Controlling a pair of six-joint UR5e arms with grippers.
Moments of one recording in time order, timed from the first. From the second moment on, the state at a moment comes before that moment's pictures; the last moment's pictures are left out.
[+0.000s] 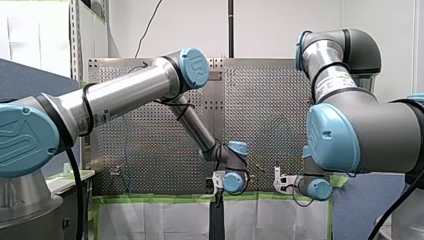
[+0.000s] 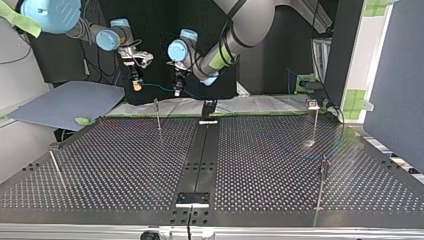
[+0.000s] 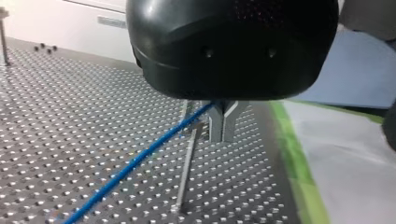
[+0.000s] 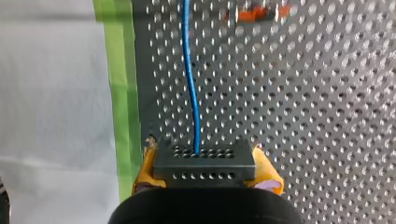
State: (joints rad) left arm -0.79 -2.70 -1.26 -2.48 -2.03 -1.73; right arm 1.68 -0.63 1.94 -1.12 1.20 1.55
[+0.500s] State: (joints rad) left arm -0.79 -2.80 -1.12 -2.55 -2.00 -1.73; right arm 1.62 -0.61 1.90 -1.10 1.10 1.56
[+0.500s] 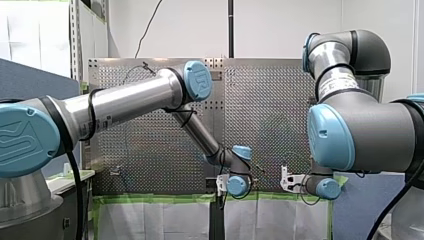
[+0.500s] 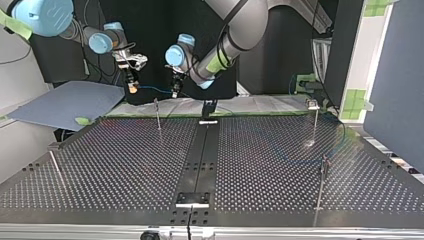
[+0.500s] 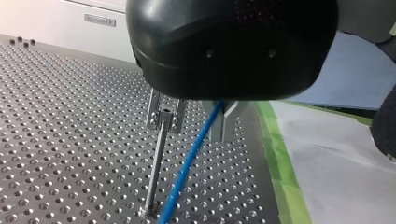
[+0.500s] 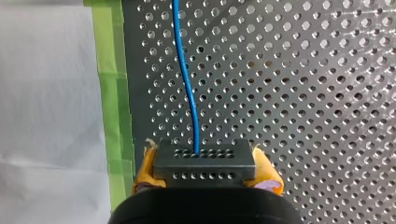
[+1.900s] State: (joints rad) left arm -0.78 -2.86 -0.93 -2.59 -1.94 -1.80; right arm 1.56 -0.59 1.80 -1.03 1.07 1.60
